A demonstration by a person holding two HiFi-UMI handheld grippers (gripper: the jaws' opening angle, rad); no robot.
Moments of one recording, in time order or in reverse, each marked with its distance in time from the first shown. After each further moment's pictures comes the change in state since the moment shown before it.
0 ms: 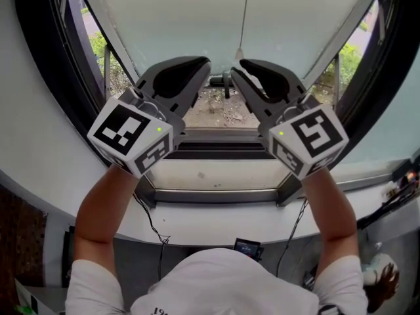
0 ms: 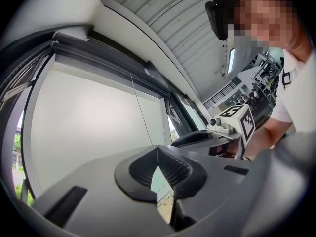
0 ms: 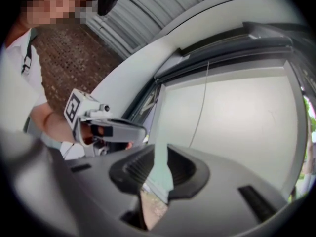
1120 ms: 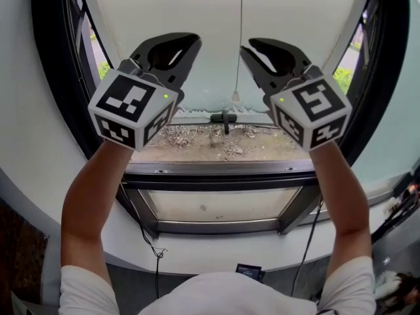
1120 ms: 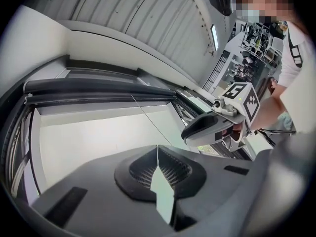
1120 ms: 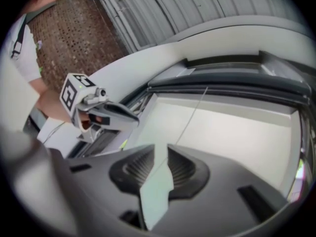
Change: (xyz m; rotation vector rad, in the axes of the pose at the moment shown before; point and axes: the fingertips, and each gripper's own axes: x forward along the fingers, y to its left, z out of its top) left arm 0.033 0.064 0.097 0.343 -0.011 0.116; right arm 0.023 -0.075 0.092 -0.237 -0.040 -0.132
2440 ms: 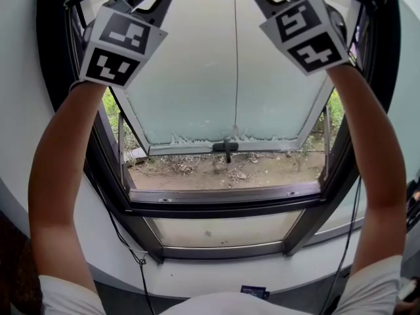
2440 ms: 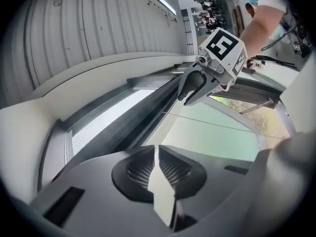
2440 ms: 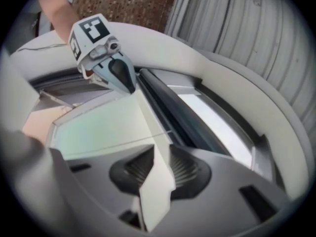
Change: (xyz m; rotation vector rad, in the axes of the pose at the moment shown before) left arm 0.046 0.131 0.106 0.608 0.074 0.246; right arm 0.047 -0.136 0.132 -0.674 0.068 -0.318
